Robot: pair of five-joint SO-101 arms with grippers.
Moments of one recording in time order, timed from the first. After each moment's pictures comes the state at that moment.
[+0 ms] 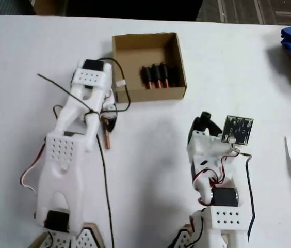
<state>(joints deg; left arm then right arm) 2.5 57.1 -44.2 101.9 24.2 -3.0 -77.8 88.4 23.4 -8.0</state>
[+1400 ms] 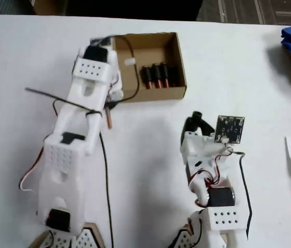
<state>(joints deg) 5.9 39.4 -47.0 101.5 24.0 -7.9 -77.8 89.1 21.1 -8.0</state>
